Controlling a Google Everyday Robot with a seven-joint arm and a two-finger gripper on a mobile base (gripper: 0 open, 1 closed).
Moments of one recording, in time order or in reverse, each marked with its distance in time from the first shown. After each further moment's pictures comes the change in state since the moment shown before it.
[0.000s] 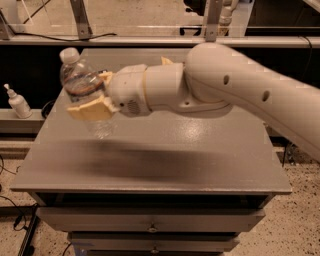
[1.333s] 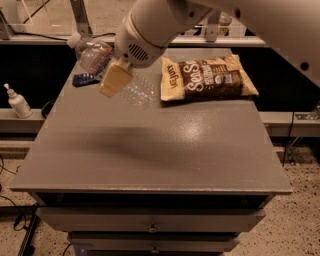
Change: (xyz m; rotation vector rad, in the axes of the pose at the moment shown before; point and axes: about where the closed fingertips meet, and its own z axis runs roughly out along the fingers) arm 0.006 -0.060 -0.047 0.047 0.648 -0.052
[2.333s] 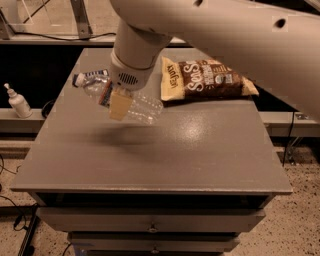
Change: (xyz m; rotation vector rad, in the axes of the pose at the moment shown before) arm 0.056 0.008 0.048 -0.011 0.315 -0.022
